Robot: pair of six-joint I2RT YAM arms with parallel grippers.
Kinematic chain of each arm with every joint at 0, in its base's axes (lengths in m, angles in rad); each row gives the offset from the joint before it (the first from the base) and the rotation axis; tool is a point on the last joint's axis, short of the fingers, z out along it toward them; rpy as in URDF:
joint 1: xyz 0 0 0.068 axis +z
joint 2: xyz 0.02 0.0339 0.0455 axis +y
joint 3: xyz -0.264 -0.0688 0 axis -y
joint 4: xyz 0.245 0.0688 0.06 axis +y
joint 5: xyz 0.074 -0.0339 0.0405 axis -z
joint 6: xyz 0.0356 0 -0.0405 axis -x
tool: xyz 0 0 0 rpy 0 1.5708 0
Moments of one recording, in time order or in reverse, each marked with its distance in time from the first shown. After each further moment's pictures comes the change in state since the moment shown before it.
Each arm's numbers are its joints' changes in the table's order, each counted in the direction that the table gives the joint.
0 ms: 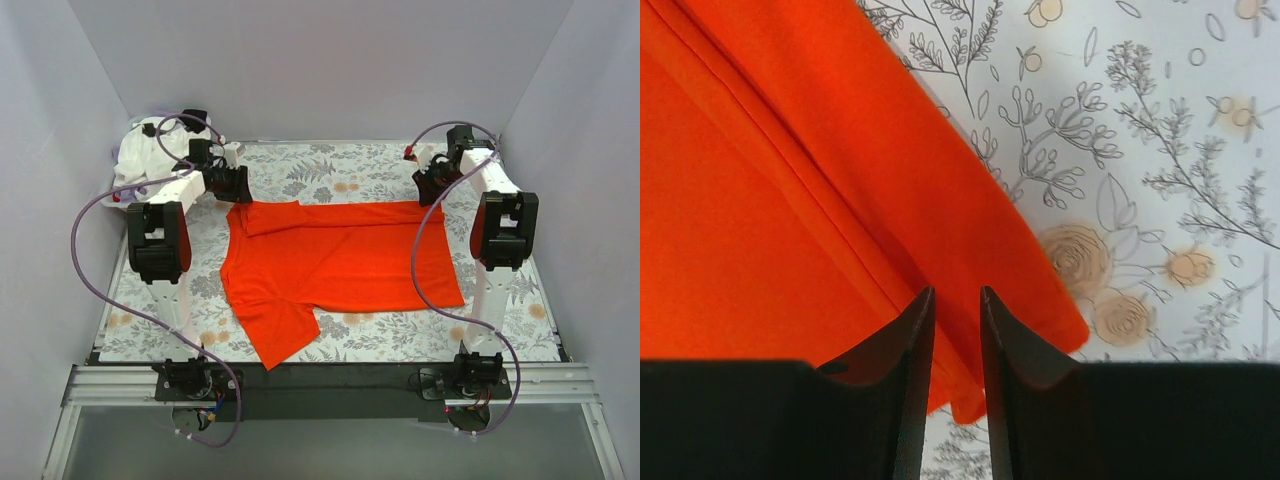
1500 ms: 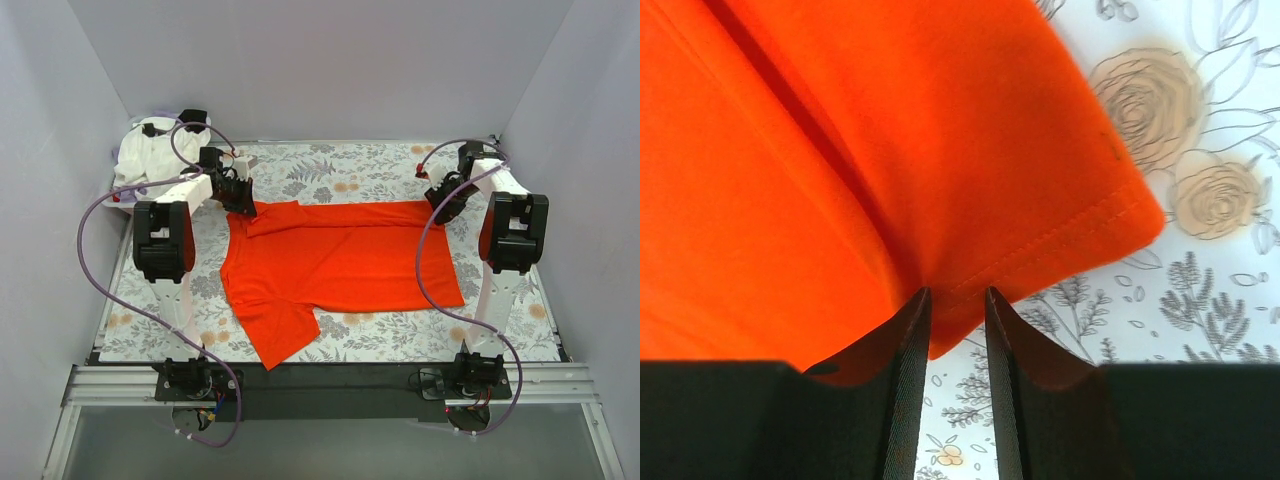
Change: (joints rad) left arm -0.042 0.030 -0.014 0.095 0.063 -0.068; right arm -0.071 -0.026 -0.150 0.011 0.089 0.011
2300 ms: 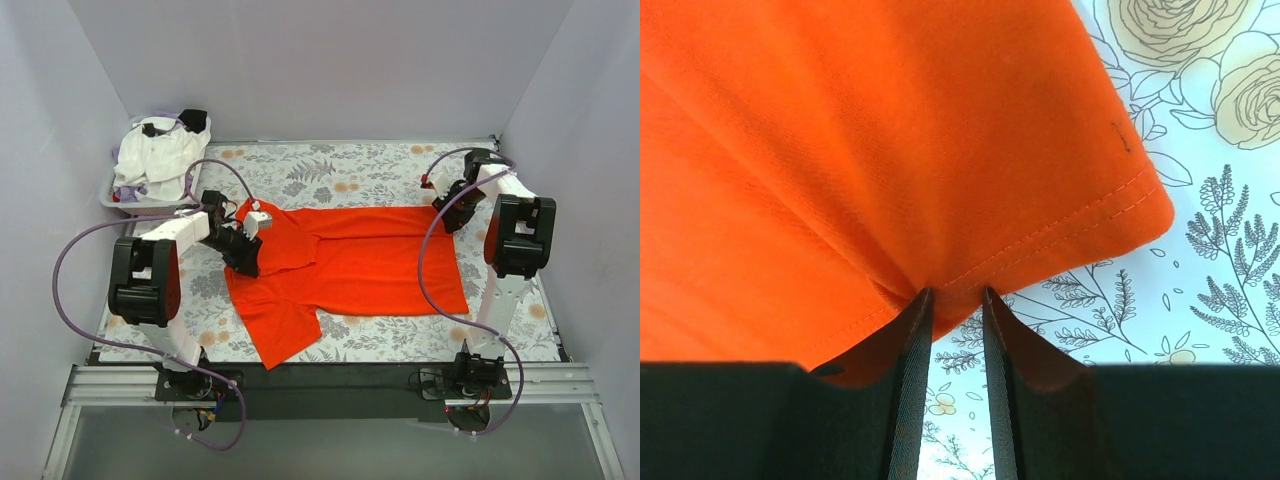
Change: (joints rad) left arm -0.056 -0.414 -0.533 0.224 0.107 -0.472; right arm -0.029 -0.059 -0.108 -0.003 0.084 0.091
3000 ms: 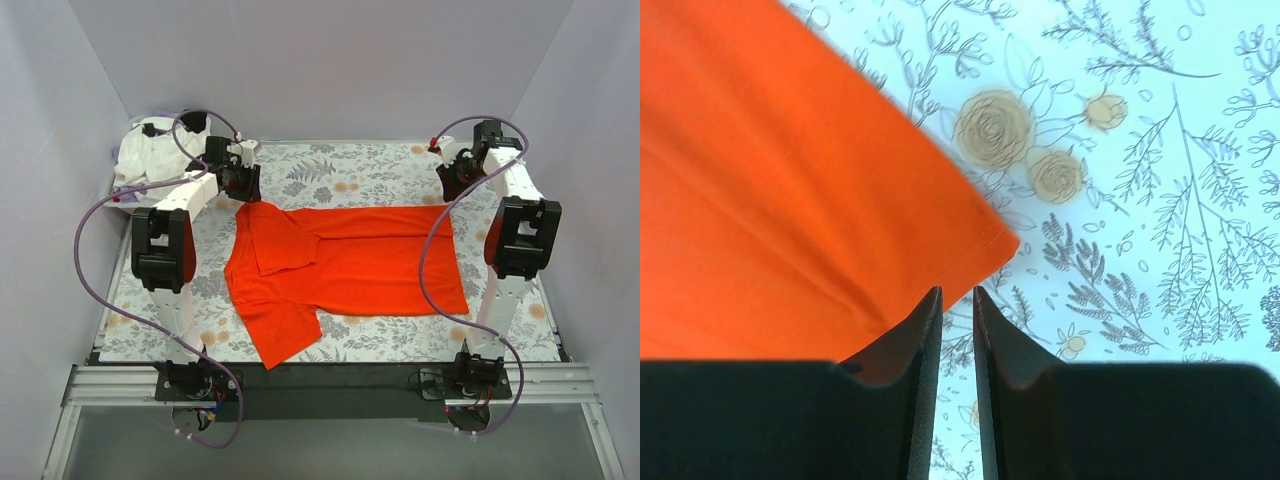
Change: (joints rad) left arm -0.011 0.274 0.489 -0.328 -0.270 0.525; right arm 0.002 -0.029 0.188 0.001 -0.096 -0.174
